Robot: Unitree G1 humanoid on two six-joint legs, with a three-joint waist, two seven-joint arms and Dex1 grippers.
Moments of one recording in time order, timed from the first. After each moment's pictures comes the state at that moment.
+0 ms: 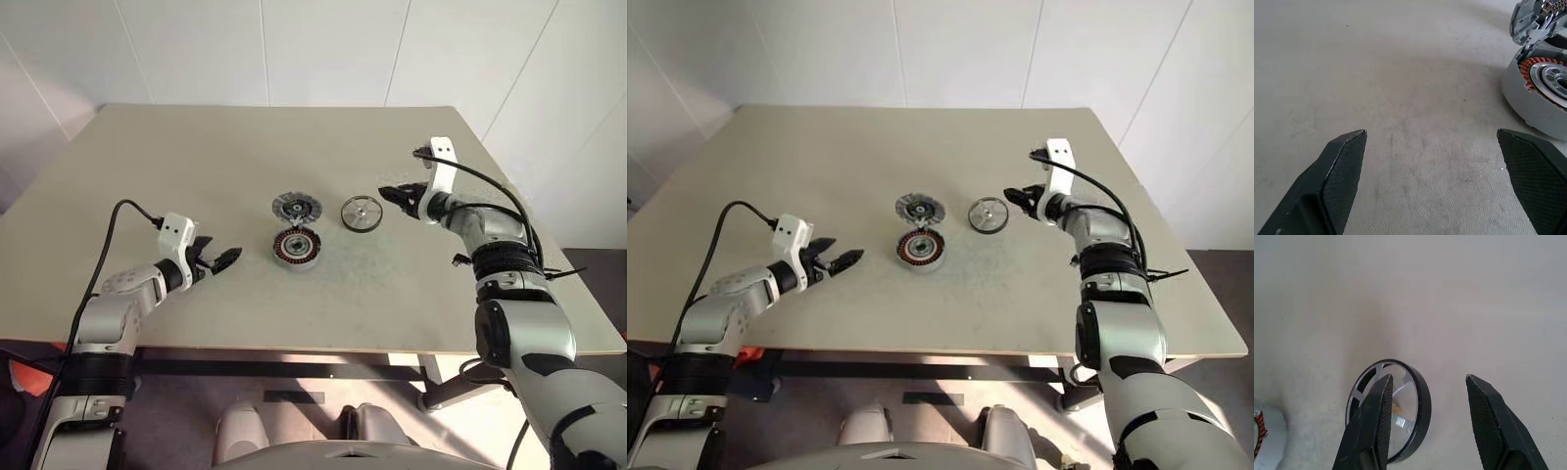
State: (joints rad) left arm -0.24 0.49 0.12 0.08 -0.37 0.55 -0.63; right arm -0.91 -0.41 -0.22 0.85 0.24 0.62 0.63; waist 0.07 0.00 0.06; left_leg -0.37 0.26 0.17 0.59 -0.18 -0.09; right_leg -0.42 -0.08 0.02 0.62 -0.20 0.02
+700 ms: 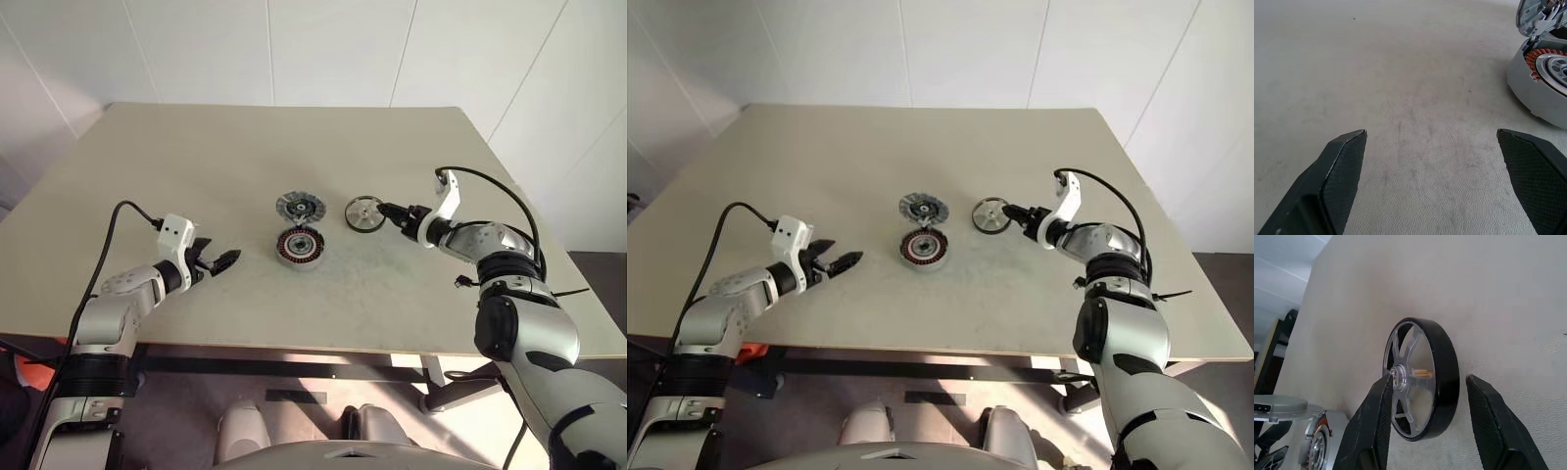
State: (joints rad) left arm -0.25 0.50 0.12 0.08 -0.36 0.55 -0.64; right arm -0.91 -0.37 -0.40 1.02 0.40 0.76 0.60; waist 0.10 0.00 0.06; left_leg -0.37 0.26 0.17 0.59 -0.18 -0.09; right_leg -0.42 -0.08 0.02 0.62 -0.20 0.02
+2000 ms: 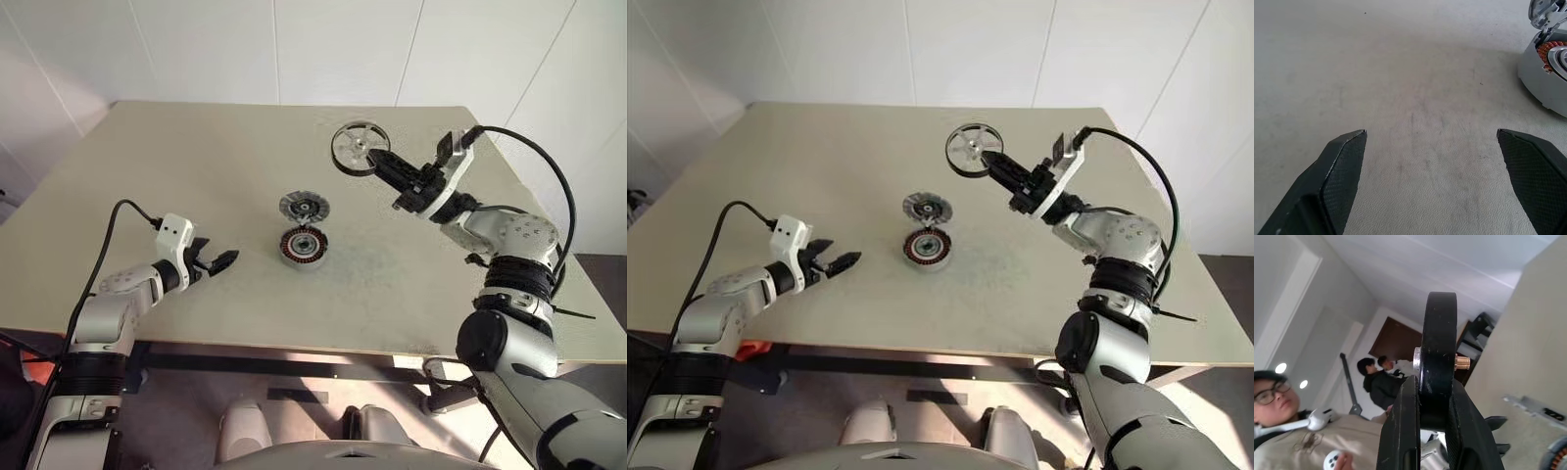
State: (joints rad) left arm -0.25 0.51 0.11 0.08 -0.35 0.55 -0.64; right arm -0.81 -0.27 -0.65 0.39 1.06 1.42 0.62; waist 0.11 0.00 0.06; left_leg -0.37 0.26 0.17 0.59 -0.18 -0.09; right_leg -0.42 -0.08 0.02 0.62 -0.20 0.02
